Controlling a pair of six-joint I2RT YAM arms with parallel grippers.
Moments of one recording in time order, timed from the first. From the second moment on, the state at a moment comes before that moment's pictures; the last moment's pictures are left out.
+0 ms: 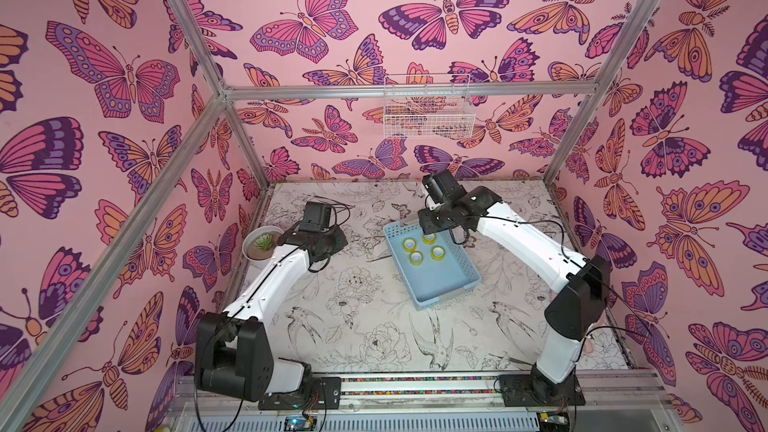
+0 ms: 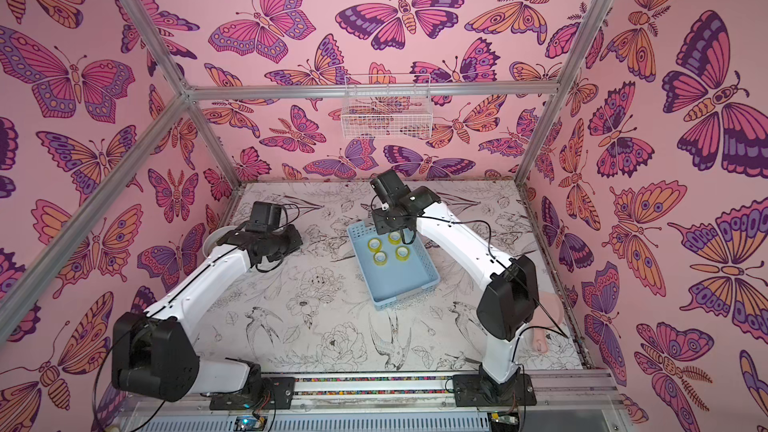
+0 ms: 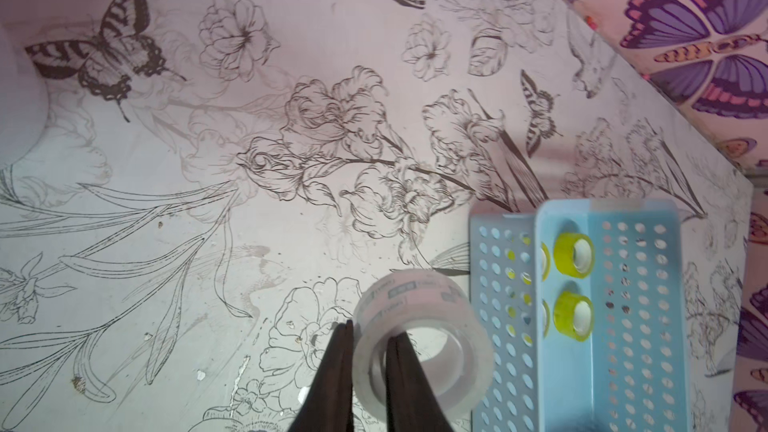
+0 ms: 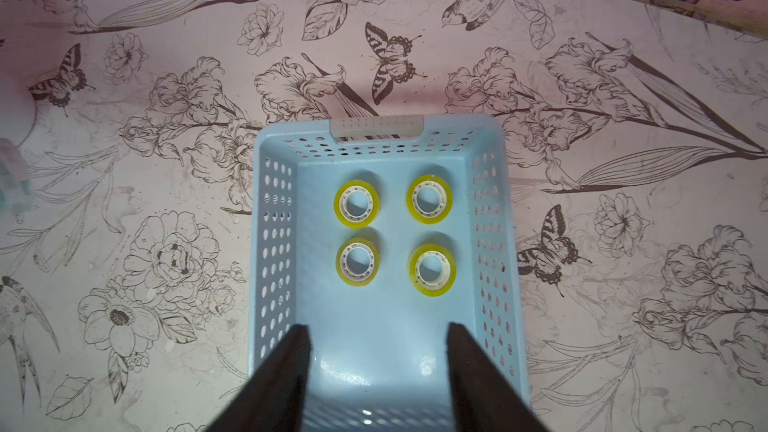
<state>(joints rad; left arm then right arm) -0.22 1.38 1.09 -0.62 0.02 -0.64 0.73 1.80 1.77 -0.95 0.15 0.28</state>
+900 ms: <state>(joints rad) -0.68 1.61 1.47 -0.87 0.03 -0.42 0.45 1.53 1.51 -0.93 0.13 0.31</state>
